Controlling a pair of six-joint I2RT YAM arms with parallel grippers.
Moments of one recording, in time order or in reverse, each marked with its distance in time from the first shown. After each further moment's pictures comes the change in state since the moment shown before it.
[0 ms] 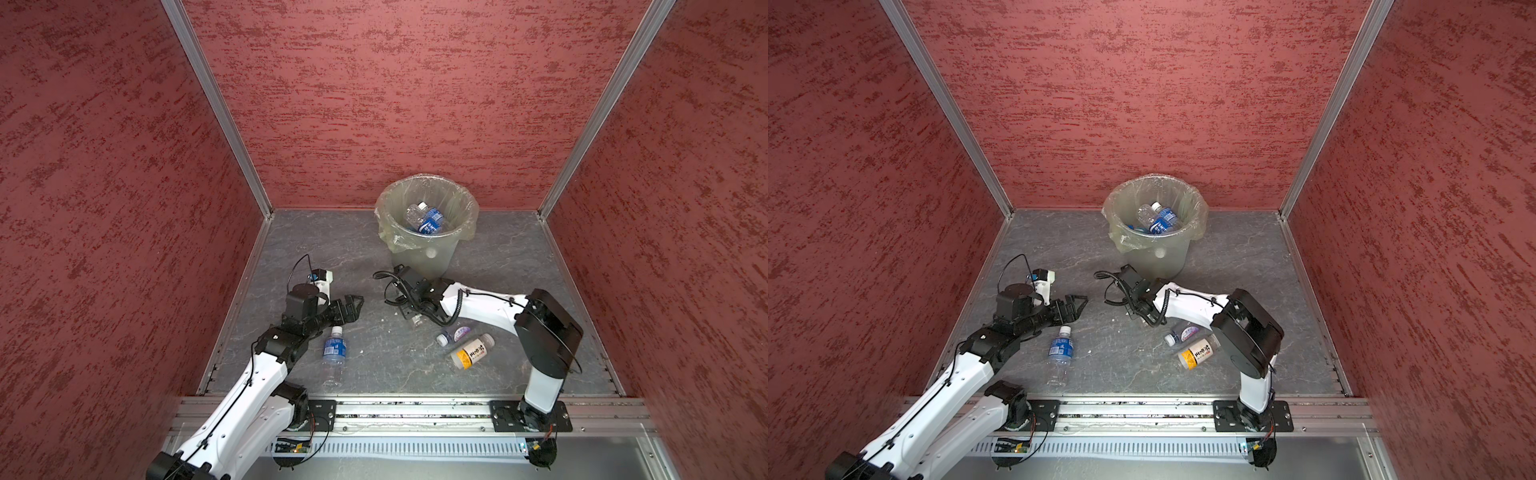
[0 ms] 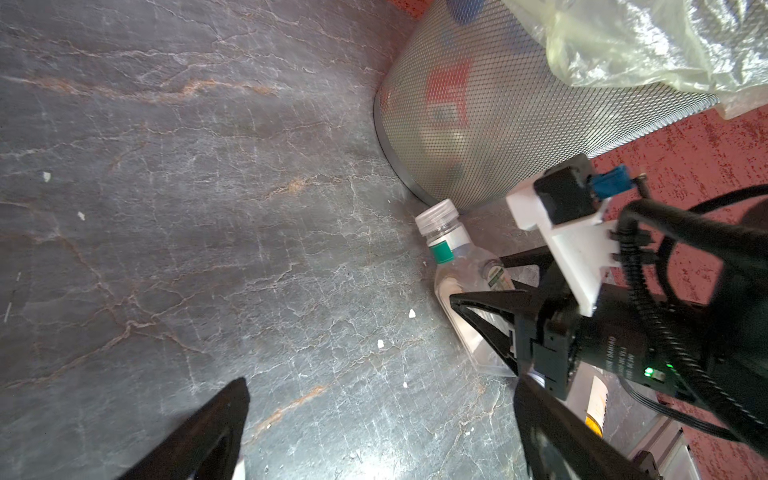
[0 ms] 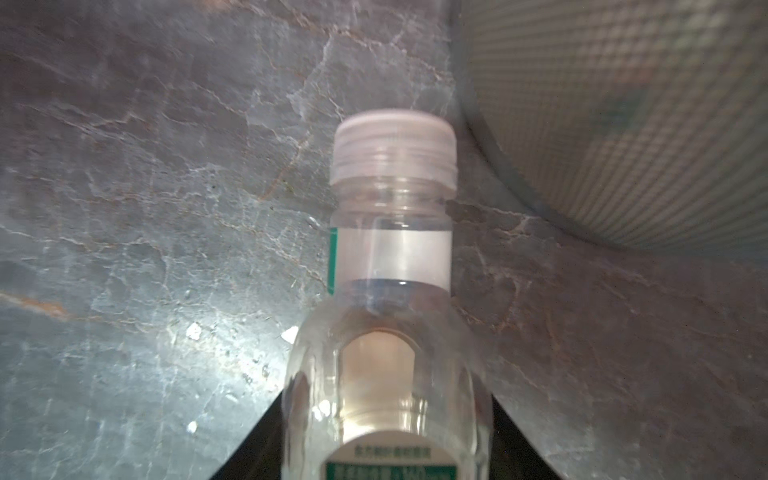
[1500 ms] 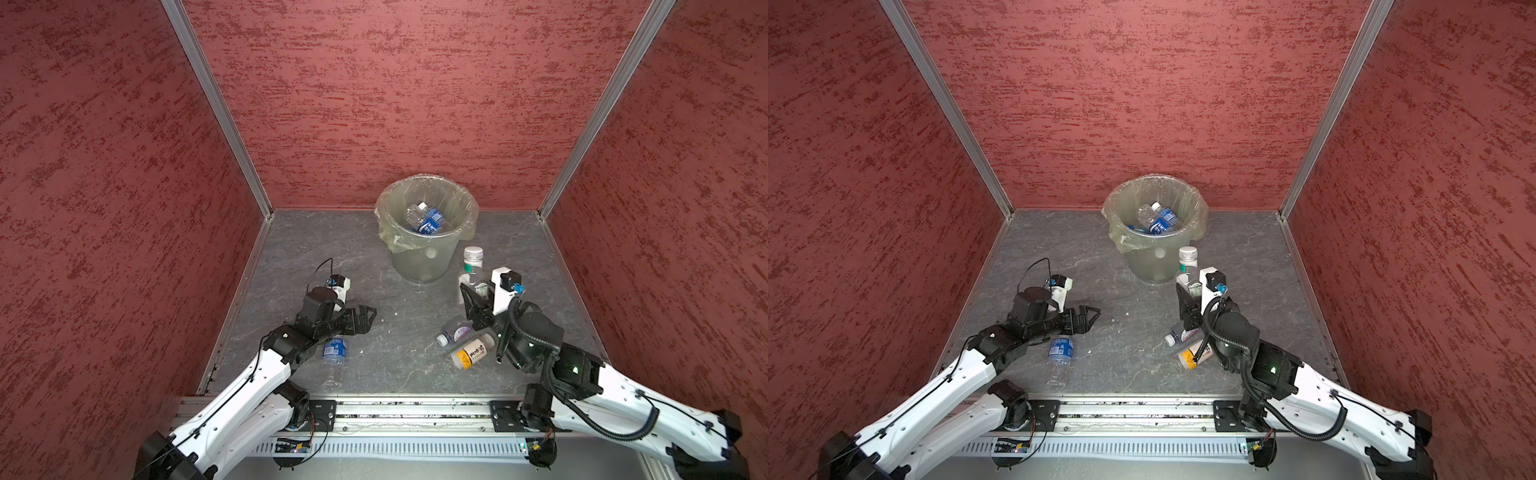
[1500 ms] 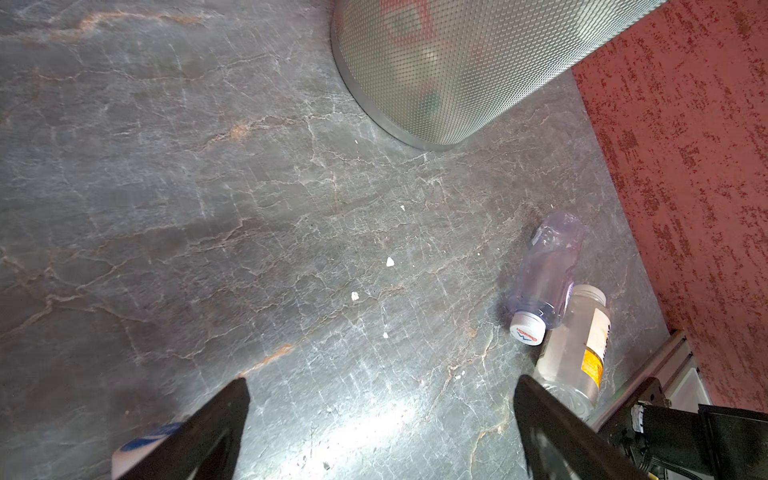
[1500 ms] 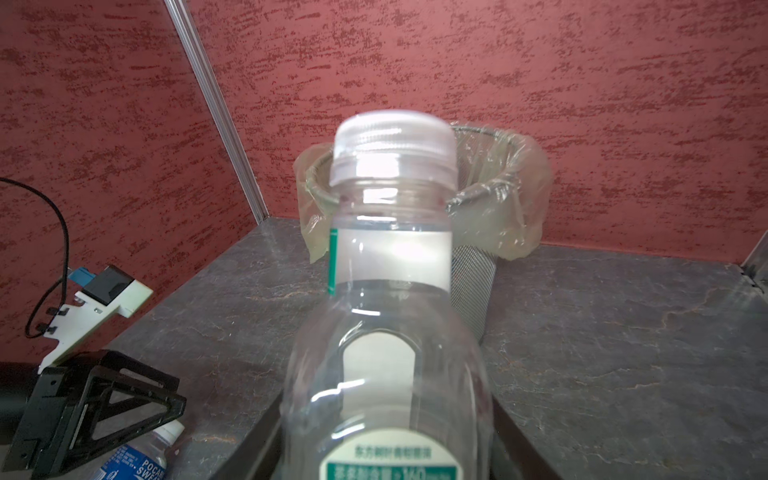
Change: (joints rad) left arm -0.214 0.048 0.042 -0.070 -0.085 0.000; right arm 0.185 -1.168 -0.555 0.341 0.448 -0.085
